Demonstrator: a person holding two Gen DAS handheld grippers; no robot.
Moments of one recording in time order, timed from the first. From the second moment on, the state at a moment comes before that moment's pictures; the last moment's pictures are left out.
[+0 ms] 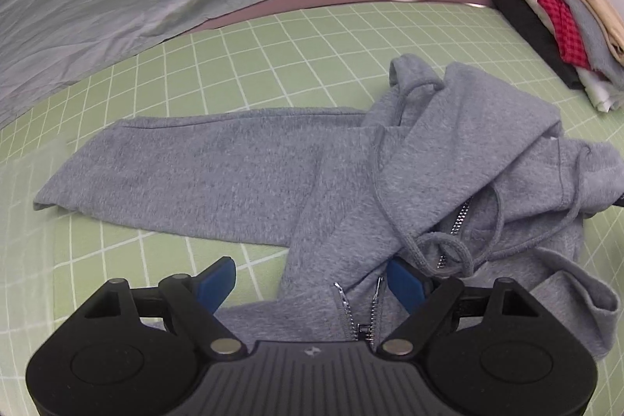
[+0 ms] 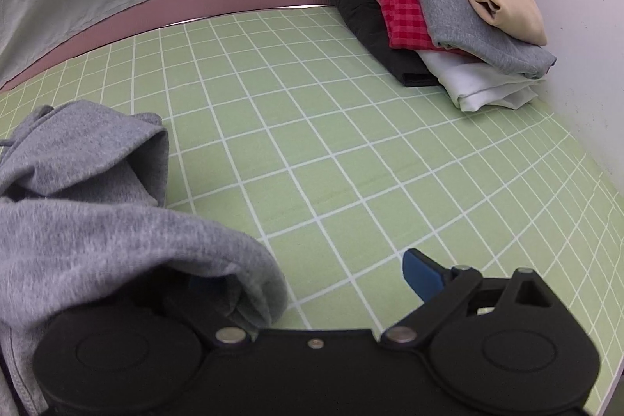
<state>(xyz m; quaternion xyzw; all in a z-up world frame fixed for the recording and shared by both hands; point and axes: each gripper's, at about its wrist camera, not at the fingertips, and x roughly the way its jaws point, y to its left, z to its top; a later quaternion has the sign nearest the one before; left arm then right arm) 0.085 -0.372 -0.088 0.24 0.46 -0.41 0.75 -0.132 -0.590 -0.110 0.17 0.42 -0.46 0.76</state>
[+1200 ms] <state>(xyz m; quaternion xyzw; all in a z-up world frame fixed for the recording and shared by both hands) 0.191 -0.214 -0.012 -0.02 0.41 -0.13 0.90 -0.103 -0.589 0.001 -0.13 0.29 -0.47 0.83</state>
